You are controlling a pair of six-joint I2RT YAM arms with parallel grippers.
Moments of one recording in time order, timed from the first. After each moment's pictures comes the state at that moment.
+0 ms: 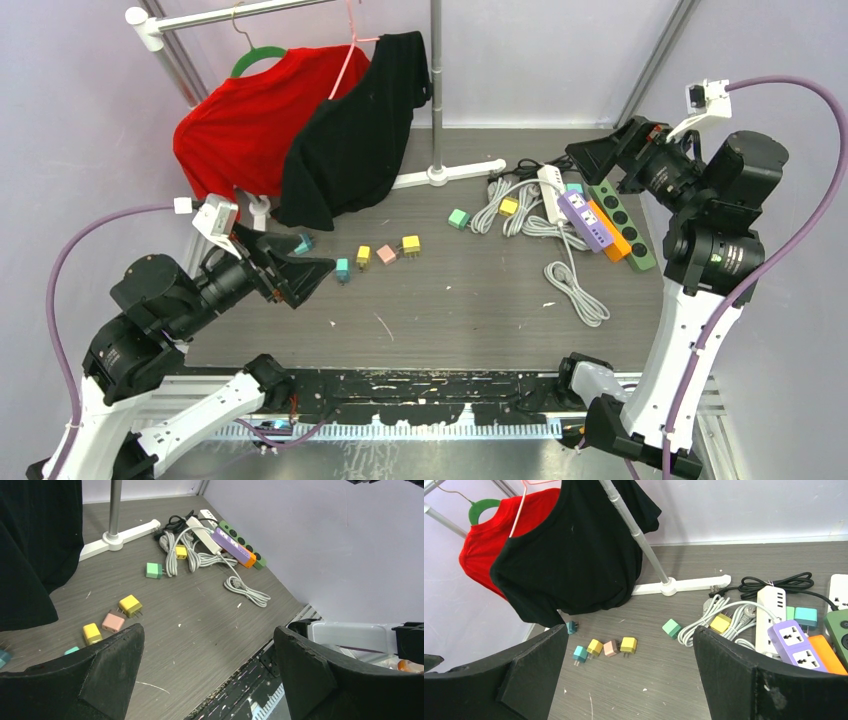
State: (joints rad) left arm -0.73 0.58 1.24 -0.72 0.05 -0.42; right arm -0.33 1.03 1.69 -0.80 -0.74 0.32
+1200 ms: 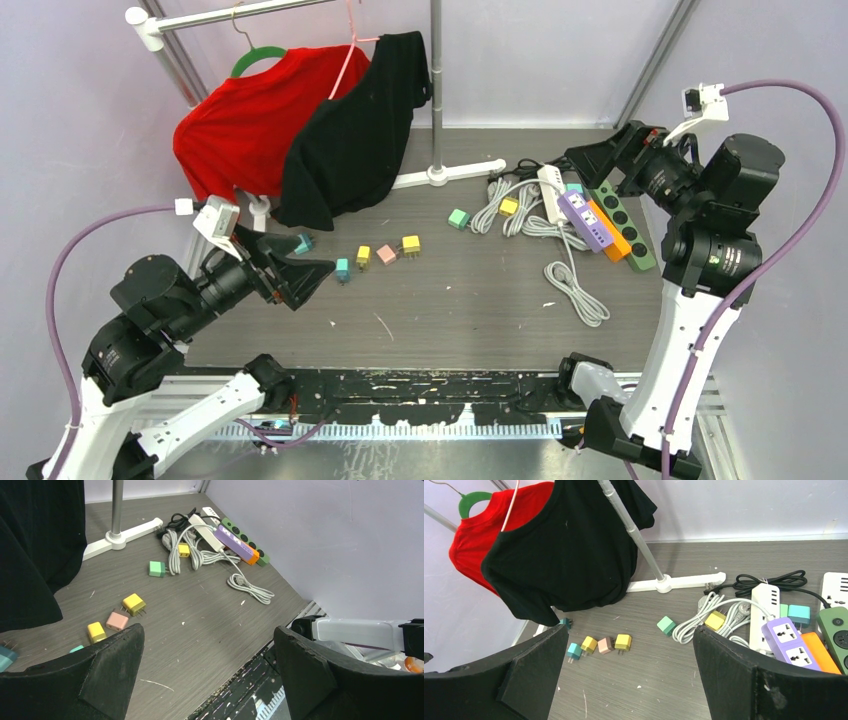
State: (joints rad) left arm -0.73 0.57 1.24 -0.73 0.05 -0.40; right arm -0.33 1.02 1.67 -0.80 -0.74 0.29
